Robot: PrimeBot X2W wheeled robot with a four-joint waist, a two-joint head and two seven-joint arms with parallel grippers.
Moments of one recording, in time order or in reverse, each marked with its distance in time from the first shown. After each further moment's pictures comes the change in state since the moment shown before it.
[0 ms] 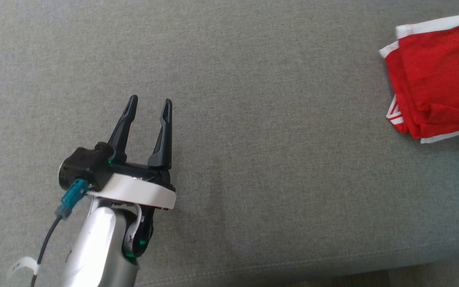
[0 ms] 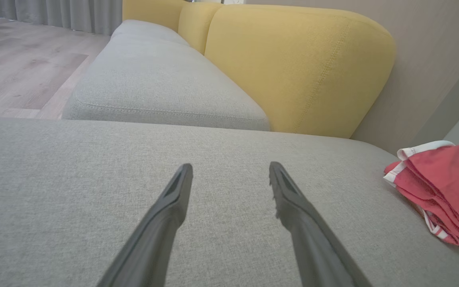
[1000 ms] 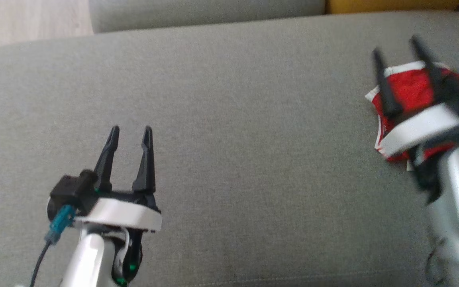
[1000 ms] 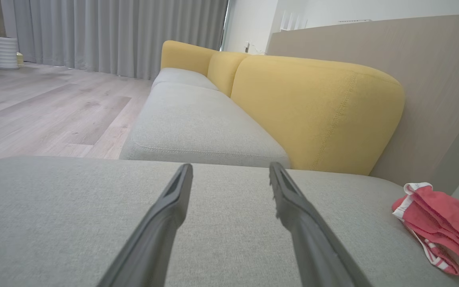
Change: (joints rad) left arm 0.100 0.000 0.065 -0.006 -0.004 0.016 0.000; right arm 0.087 0.518 -0.196 -0.264 -0.051 0.000 -0.202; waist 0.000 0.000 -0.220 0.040
